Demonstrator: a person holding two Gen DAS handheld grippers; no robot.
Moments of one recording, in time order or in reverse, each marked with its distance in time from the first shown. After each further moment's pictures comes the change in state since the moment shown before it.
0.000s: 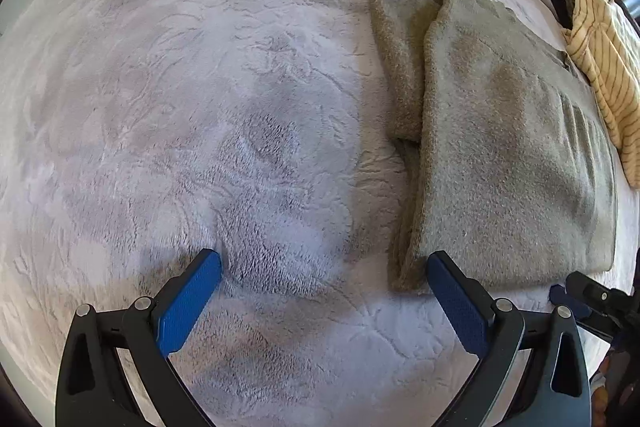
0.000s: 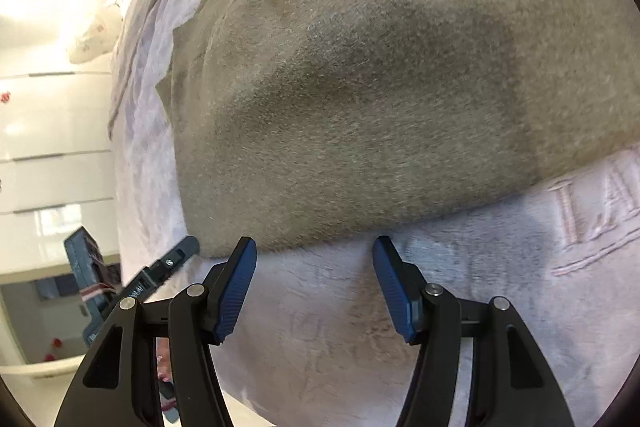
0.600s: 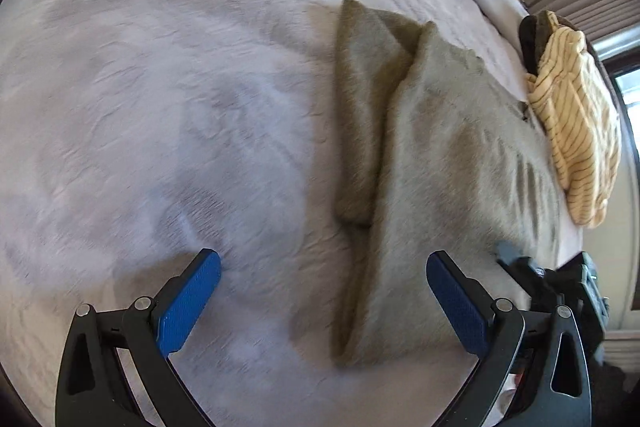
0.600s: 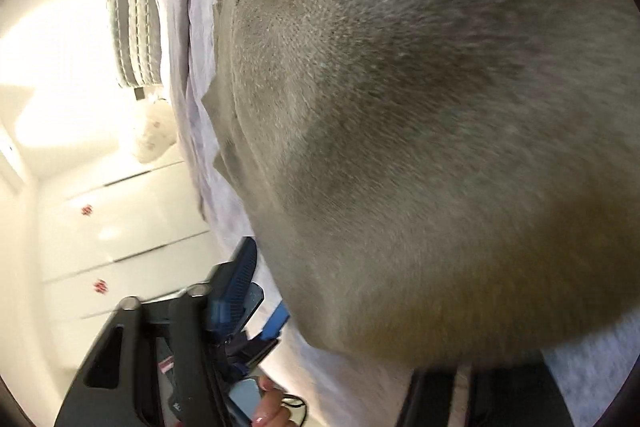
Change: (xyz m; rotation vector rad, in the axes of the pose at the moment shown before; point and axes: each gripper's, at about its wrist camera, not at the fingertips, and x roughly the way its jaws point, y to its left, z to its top) left arm 0.014 0.002 0.069 -0.073 -0.021 -0.277; right arm 0.064 0.000 0.023 0.335 -0.083 0.406
